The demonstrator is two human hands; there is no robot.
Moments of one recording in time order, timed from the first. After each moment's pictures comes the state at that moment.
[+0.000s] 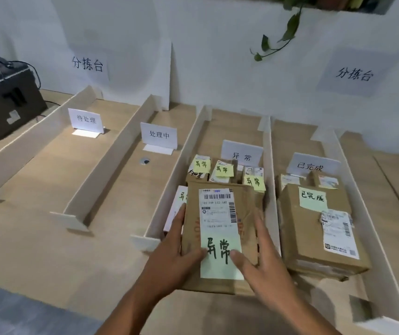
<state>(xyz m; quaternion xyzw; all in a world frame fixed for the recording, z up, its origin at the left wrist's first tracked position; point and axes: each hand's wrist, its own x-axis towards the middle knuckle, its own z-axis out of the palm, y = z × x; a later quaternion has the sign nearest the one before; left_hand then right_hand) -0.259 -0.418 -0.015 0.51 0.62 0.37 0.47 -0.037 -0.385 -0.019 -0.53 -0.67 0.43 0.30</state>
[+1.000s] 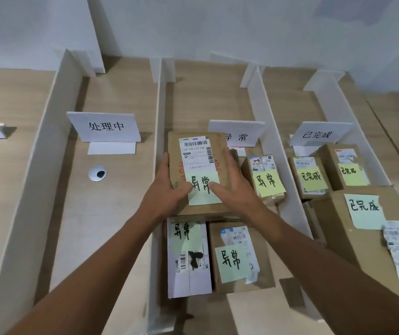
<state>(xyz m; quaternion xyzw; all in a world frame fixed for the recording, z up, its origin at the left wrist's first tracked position) -0.367 -0.073 -0.123 0.56 0.60 0.27 0.49 -0.157 -0.072 -0.121 -0.63 -0.63 0.39 0.23</state>
